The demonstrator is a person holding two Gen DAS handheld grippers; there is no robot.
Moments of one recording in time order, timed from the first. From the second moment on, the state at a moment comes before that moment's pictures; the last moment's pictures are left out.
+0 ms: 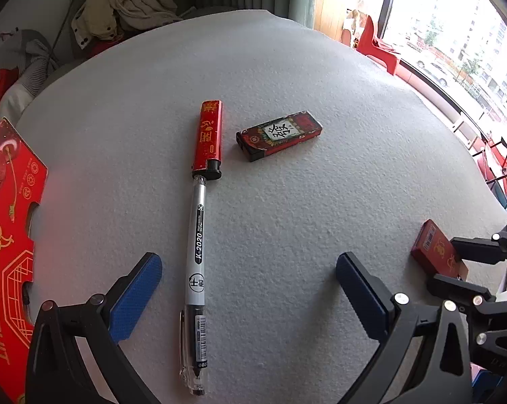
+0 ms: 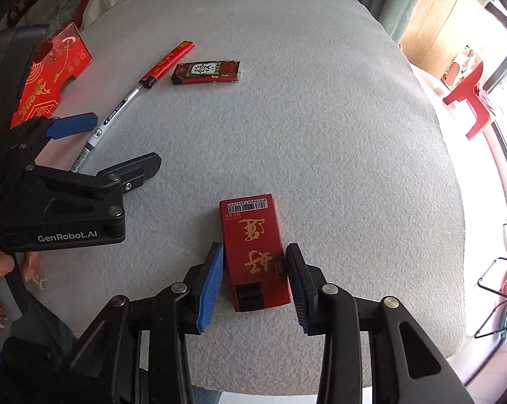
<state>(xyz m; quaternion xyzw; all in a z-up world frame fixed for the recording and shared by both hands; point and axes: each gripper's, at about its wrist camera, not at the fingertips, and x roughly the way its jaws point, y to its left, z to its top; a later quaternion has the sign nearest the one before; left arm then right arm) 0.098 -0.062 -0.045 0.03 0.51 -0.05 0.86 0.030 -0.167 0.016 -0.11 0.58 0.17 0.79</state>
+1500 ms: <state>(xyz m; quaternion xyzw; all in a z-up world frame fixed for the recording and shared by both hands) 0.047 -0.027 -0.031 -0.01 0.51 -0.06 0.86 0.030 -0.239 -0.015 0.15 0.55 0.16 0.80</state>
